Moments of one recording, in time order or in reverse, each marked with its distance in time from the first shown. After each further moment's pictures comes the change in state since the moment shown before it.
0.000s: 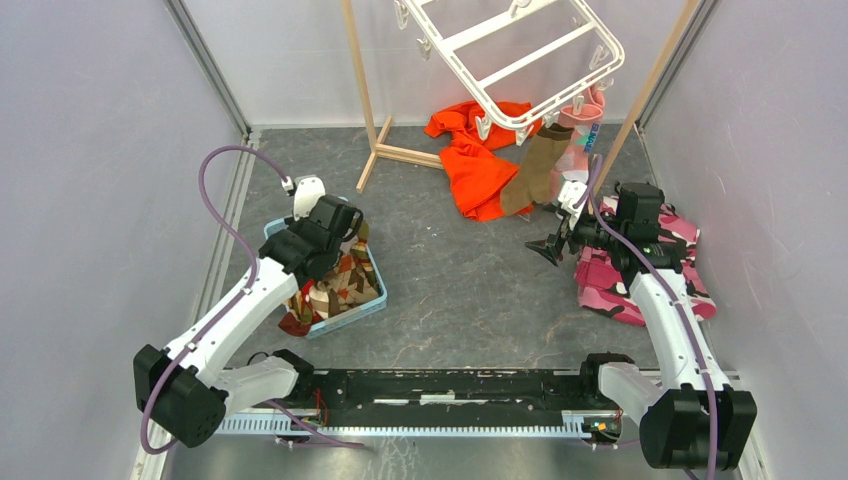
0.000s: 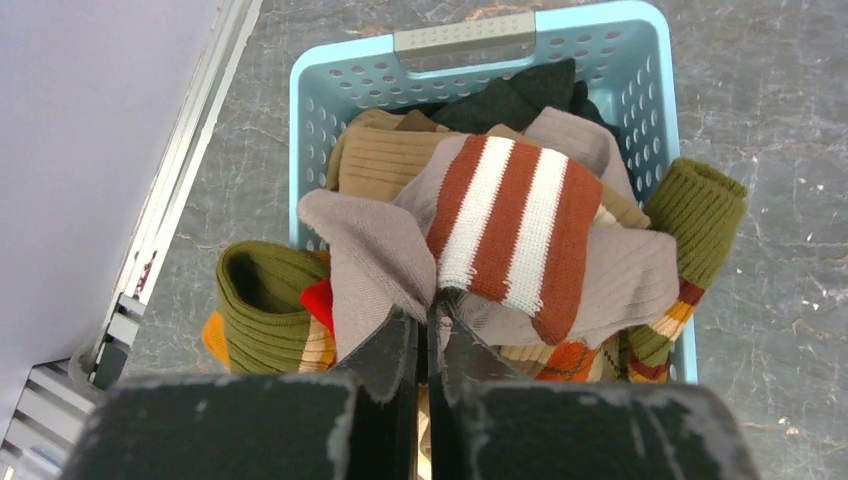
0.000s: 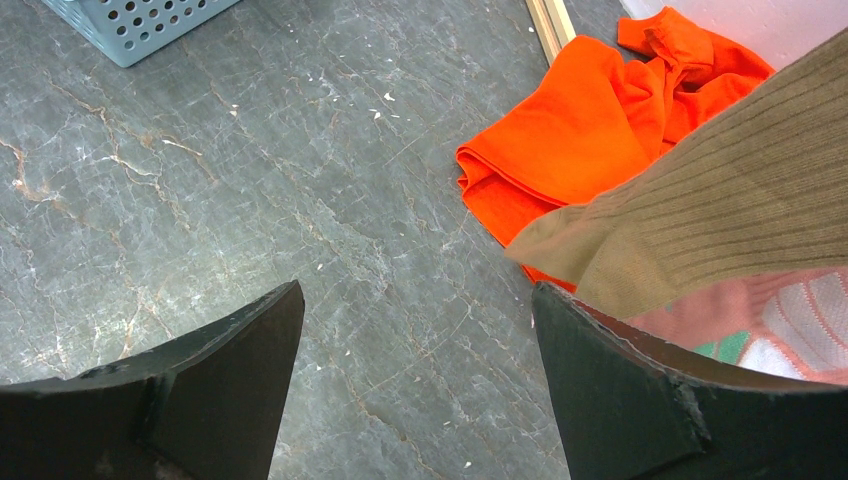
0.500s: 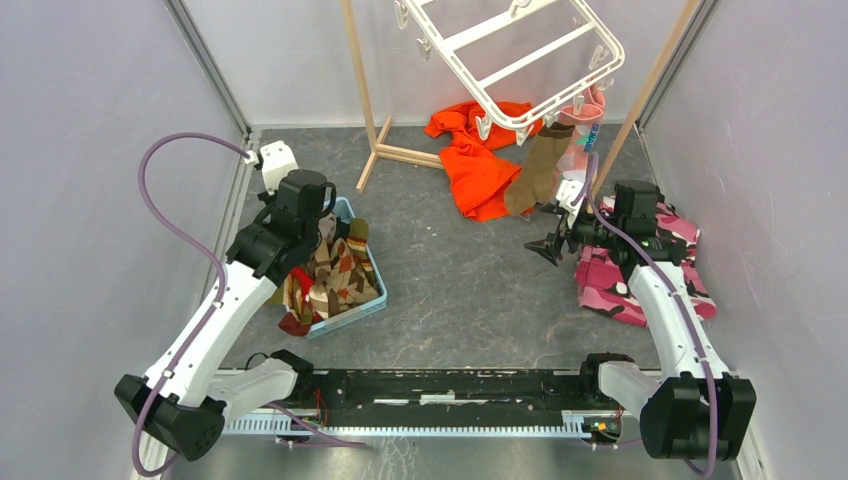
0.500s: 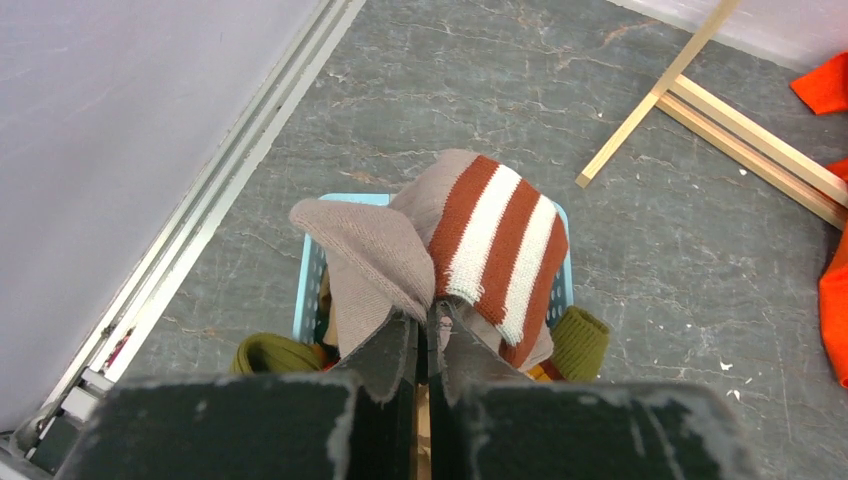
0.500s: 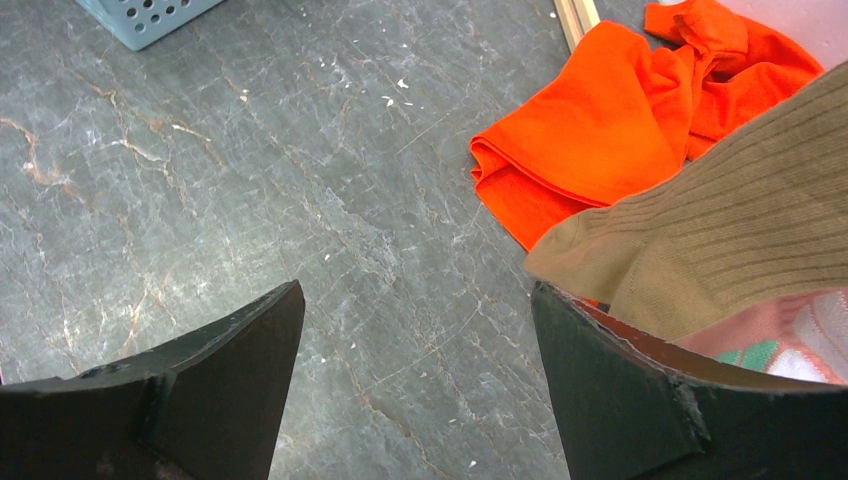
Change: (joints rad) left arm 0.074 -0.060 0.177 0.102 -0.019 0.077; right arm 0.000 0.054 0.026 -0.045 -0.014 -0.046
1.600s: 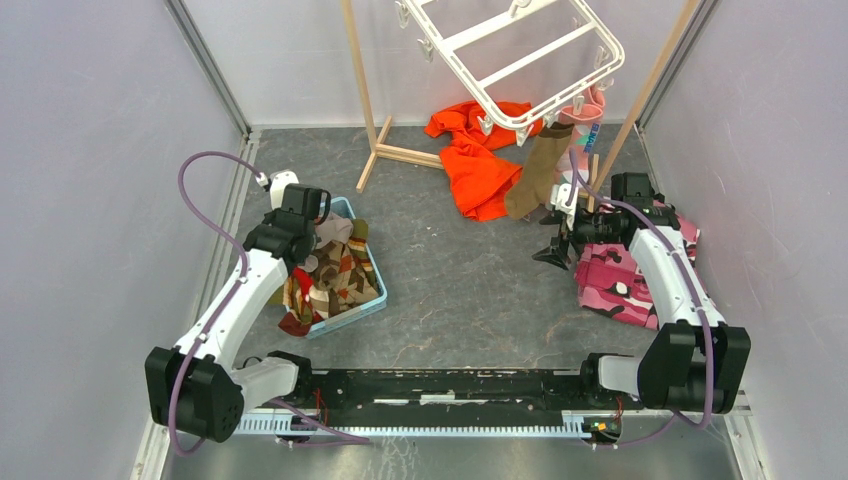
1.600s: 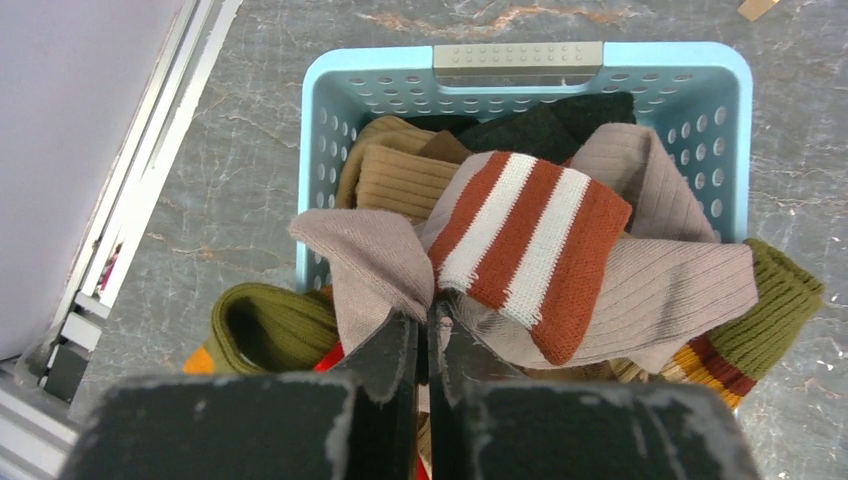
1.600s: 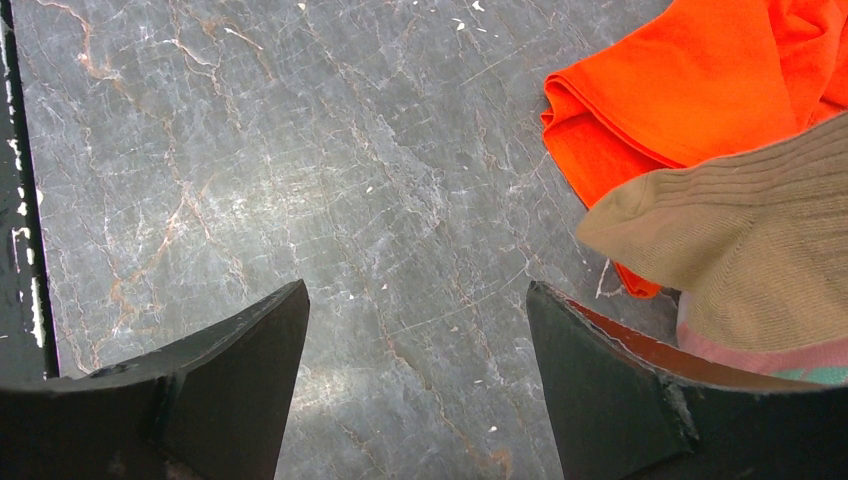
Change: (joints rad) left arm 0.200 0.096 -0.215 0.026 0.230 0.026; right arm -0.044 0.209 0.155 -0.405 -0.031 -0.399
